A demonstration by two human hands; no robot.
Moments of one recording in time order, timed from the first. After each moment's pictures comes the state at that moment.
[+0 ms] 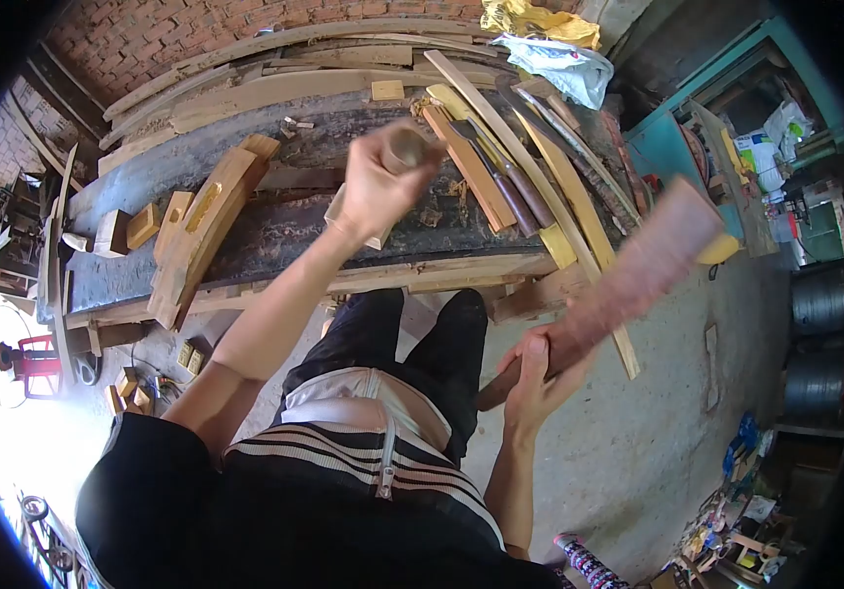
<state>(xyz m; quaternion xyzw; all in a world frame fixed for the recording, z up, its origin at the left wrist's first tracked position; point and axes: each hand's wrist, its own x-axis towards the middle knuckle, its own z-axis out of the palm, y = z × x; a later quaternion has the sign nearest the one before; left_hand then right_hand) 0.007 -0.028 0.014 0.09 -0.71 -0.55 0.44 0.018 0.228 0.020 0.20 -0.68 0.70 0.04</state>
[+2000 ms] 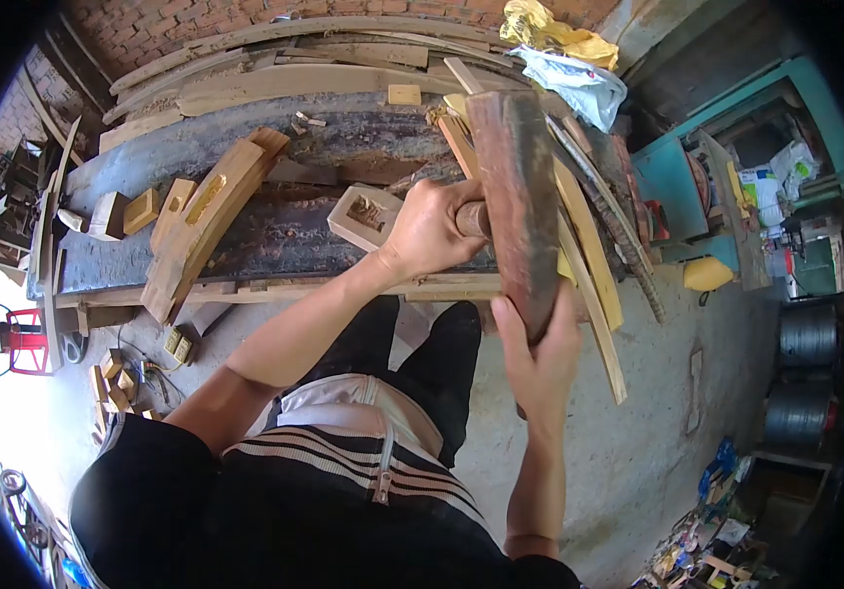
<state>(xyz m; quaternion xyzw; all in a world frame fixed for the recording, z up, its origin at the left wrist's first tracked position) -0.006 -0.007 0.001 0.07 -0.80 -0.45 0.39 -0.023 0.192 0.056 0.33 -0.82 0.47 -0.04</state>
